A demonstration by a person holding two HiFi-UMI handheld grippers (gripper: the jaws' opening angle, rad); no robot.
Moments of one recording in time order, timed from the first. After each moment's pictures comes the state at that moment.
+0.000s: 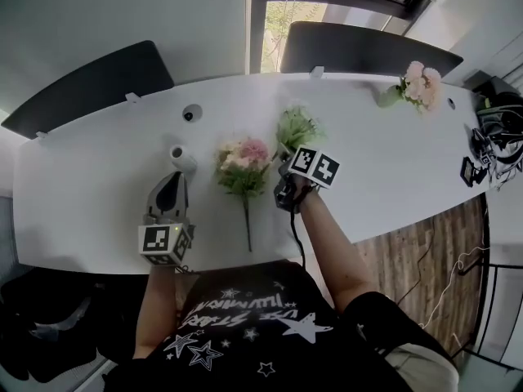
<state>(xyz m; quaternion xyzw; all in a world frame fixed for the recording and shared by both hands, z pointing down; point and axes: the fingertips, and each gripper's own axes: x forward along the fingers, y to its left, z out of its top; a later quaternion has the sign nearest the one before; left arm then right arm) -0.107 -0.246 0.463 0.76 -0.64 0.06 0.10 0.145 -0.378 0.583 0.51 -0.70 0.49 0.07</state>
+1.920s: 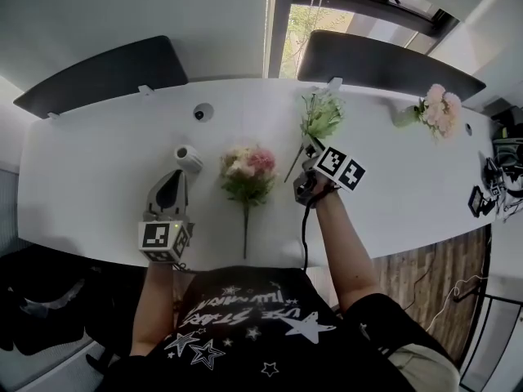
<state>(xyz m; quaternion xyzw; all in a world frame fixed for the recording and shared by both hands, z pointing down) -0.117 -0.250 0.467 0.73 -0.68 0.08 0.10 0.172 -0.434 0.551 0.49 -0.74 0.46 0.01</state>
